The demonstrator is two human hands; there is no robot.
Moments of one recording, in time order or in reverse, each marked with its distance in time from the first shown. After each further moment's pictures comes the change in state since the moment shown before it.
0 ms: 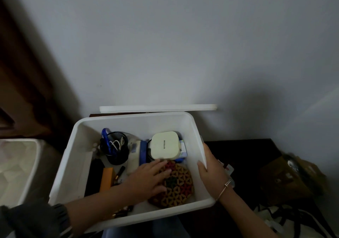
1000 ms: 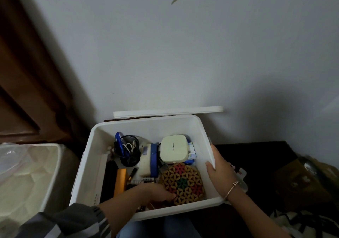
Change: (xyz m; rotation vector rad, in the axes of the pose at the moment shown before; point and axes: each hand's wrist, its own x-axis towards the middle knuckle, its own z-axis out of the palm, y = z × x) left_hand 0.005 0.025 -0.012 -0.907 -0.621 -0.789; right_hand -0.004 -0.001 0.002 0.040 -0.004 0.047
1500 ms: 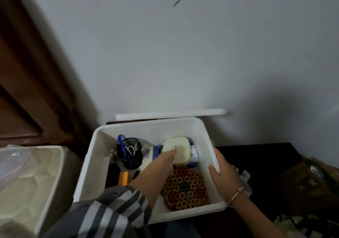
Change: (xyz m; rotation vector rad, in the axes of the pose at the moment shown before) left_hand -0.004 0.082 -0.039 -1.064 0.362 0.061; right_hand 0.001 0.005 0.004 0.092 0.032 -0.012
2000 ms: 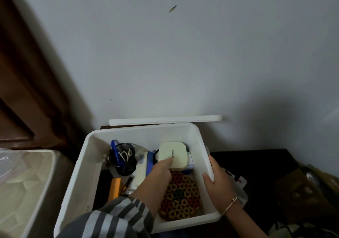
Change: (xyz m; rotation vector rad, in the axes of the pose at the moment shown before) left_hand 0.038 -0.013 0.018 -0.338 0.079 -0.063; right_hand 0.004 0.006 0.001 -0.017 0.039 -0.031
